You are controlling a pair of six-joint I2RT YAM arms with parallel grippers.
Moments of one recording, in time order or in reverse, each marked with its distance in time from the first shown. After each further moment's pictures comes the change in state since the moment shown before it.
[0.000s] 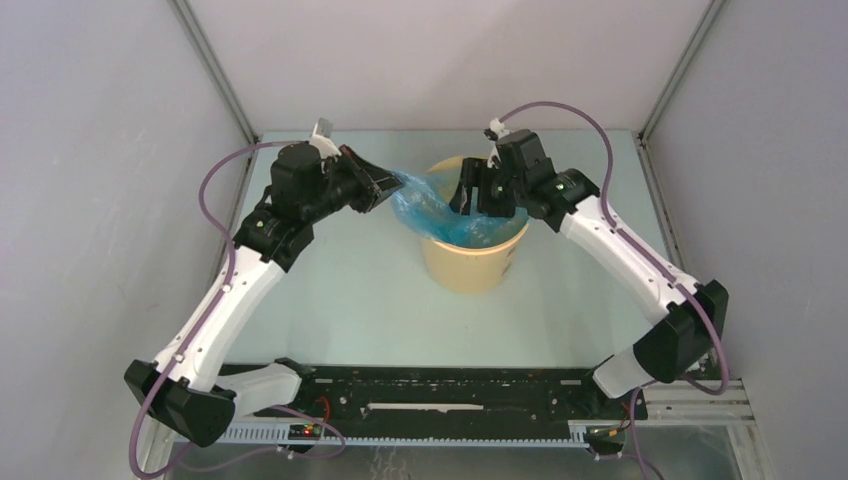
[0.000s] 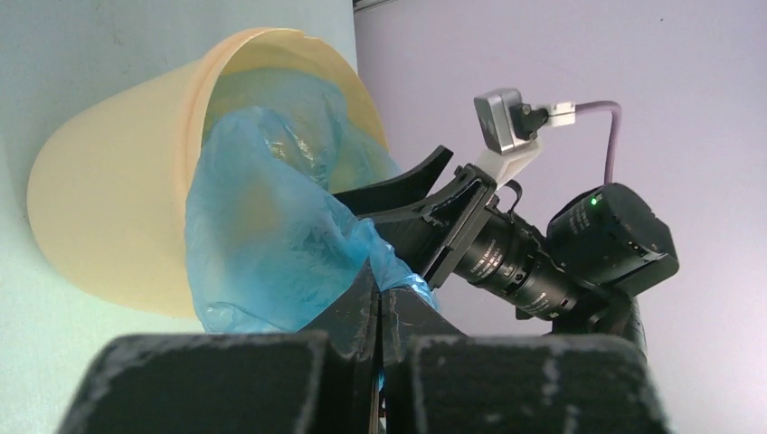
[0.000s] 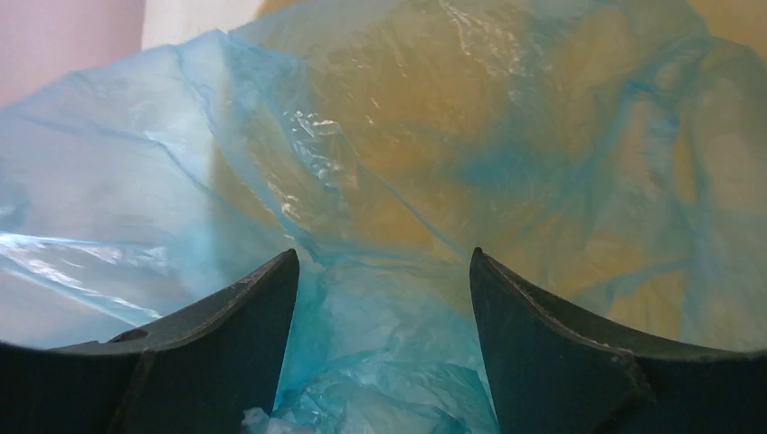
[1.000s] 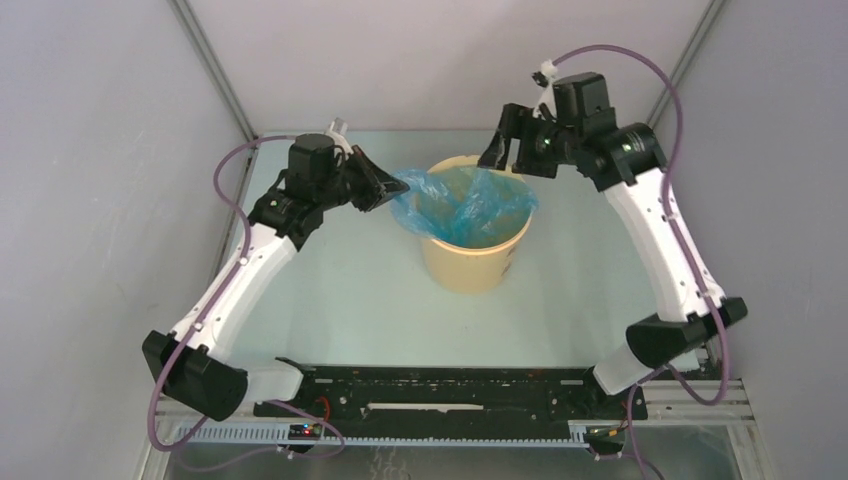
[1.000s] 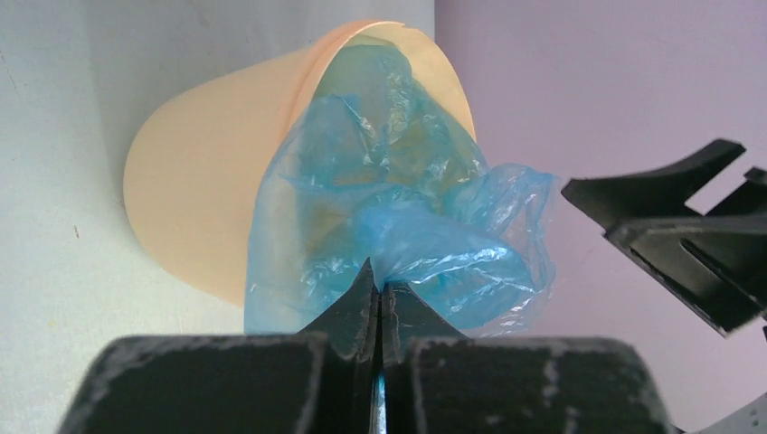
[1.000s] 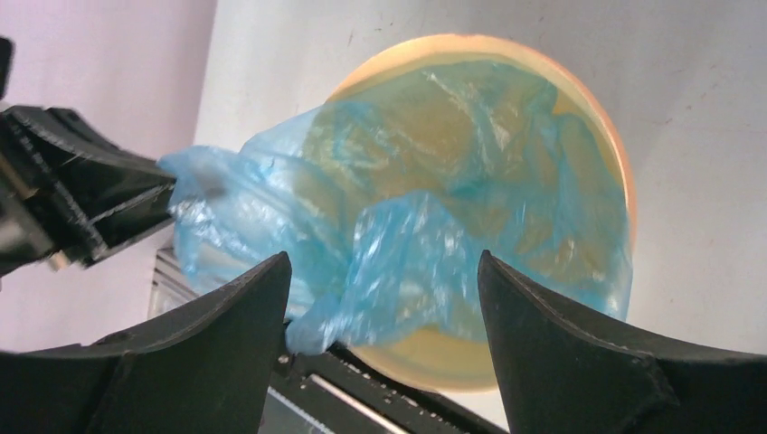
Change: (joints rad) left arm 0.044 0.138 0.053 -0.102 0.049 0.132; right arm -0.144 0.085 0.495 -0.383 -0.069 -0.071
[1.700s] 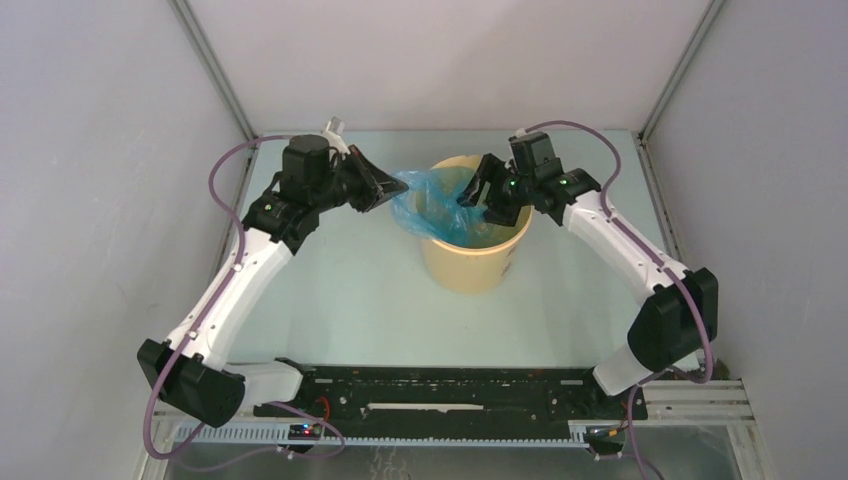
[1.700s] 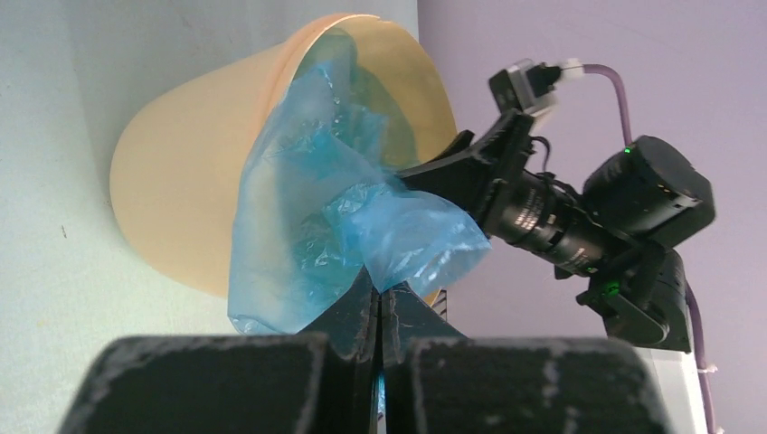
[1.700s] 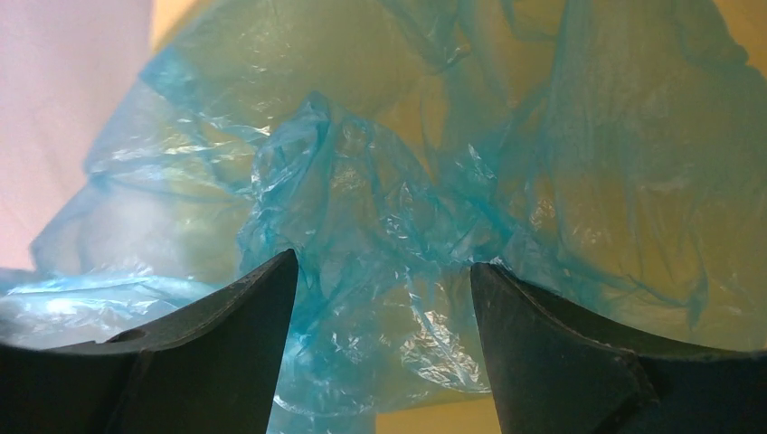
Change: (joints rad) left arm 0.000 -0.041 -0.002 -0.001 0.015 -0.002; right arm 0.011 -0.084 -0.628 0.463 -0.099 0.369
